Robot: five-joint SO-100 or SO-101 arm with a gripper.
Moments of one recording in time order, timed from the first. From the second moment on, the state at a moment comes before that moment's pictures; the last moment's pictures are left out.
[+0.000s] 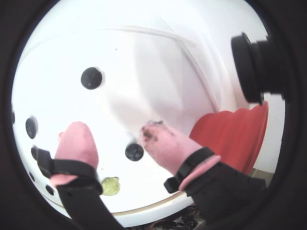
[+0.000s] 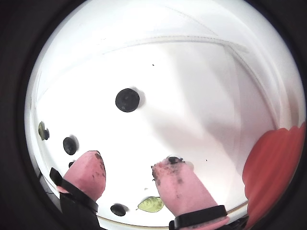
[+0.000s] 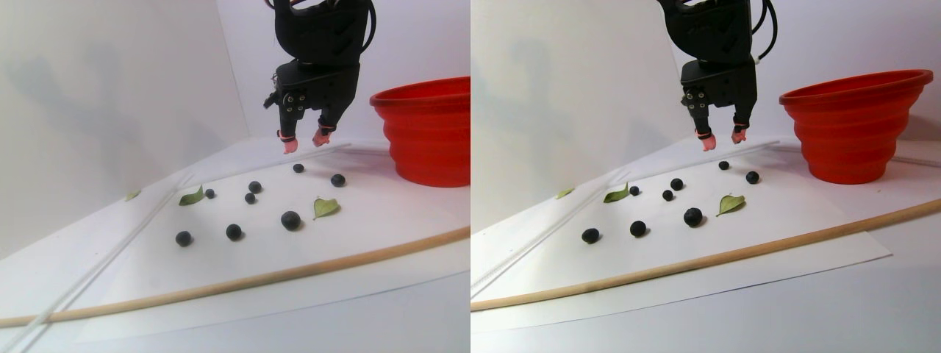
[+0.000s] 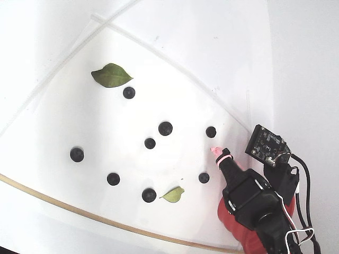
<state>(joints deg) 21.4 88.5 124.0 -14.9 -106.4</state>
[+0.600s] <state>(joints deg) 20.9 79.7 118.7 -21.0 -105.9</state>
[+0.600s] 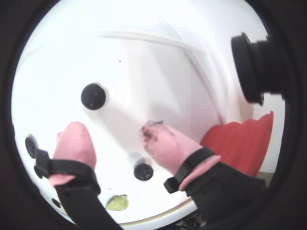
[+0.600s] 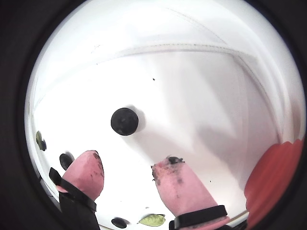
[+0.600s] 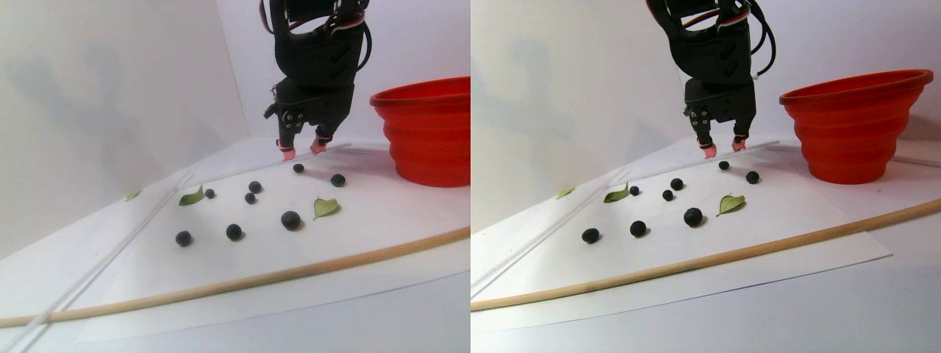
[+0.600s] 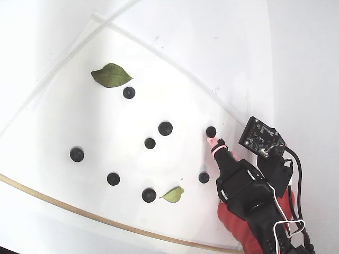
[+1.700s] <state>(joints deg) 19.8 67.8 109.6 -27.3 -103.7</state>
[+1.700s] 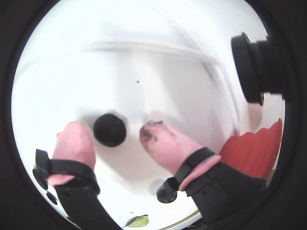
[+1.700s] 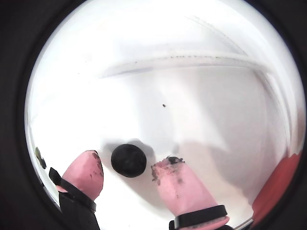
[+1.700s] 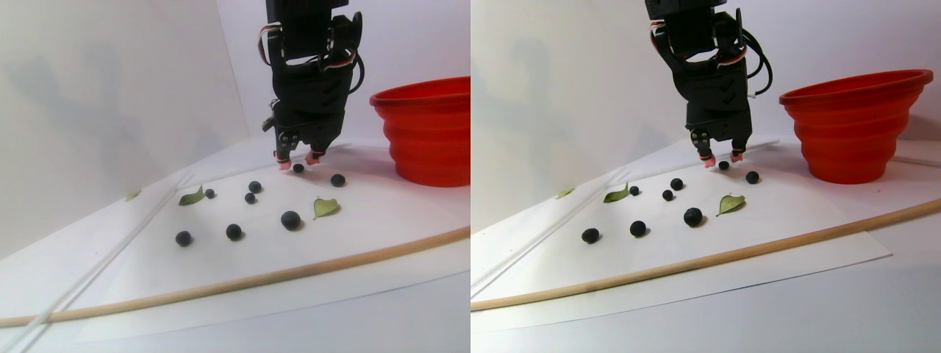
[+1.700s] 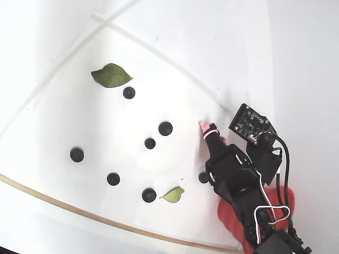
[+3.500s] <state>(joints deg) 19.4 64.2 107.4 -29.4 -103.6</state>
